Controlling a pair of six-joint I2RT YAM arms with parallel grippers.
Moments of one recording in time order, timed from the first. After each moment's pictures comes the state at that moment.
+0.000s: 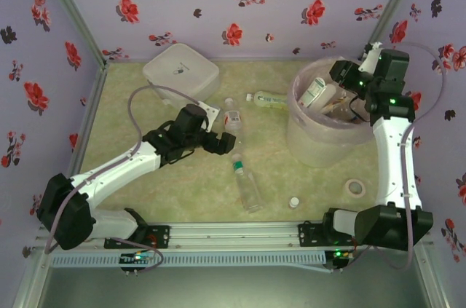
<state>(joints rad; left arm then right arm) -0.77 1.30 0.95 -0.35 0.03 -0.29 -0.14 1.25 1.41 -0.66 -0.44 0.41</state>
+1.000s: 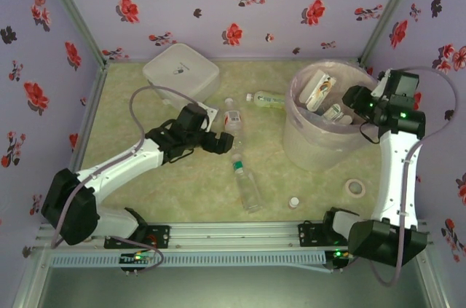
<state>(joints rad) -0.75 1.34 0.95 -0.38 0.03 -0.31 -0.26 1.14 1.34 -0.94 -0.28 0.37</state>
